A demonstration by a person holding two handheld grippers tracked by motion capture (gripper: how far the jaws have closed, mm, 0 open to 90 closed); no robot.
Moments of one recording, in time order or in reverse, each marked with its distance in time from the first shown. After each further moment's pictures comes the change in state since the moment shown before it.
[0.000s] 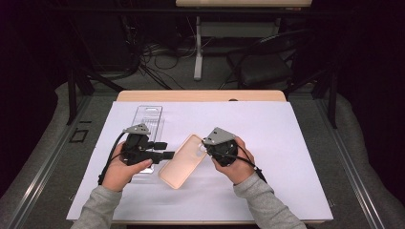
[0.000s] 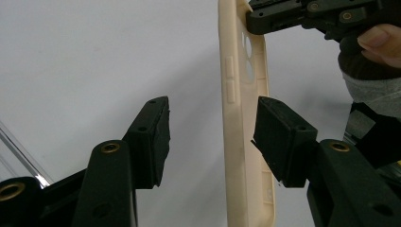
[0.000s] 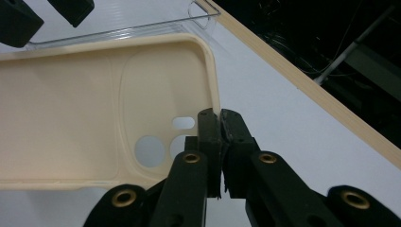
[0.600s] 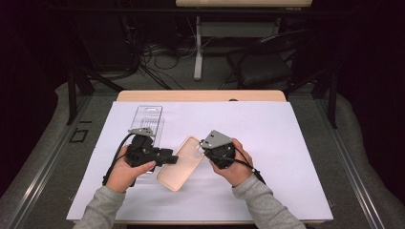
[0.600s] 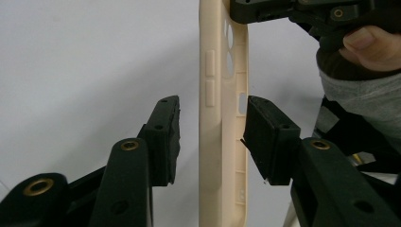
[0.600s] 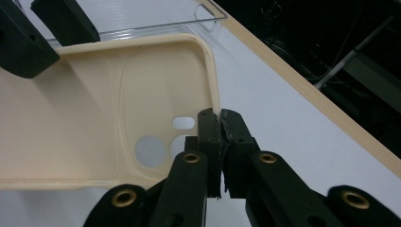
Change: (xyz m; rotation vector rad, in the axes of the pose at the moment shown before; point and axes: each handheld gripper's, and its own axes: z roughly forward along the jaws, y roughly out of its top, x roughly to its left) left arm 0.001 -0.005 0.012 0.053 -0.111 -0.086; right arm 0.009 0.000 0.000 -0.007 0.001 -0.034
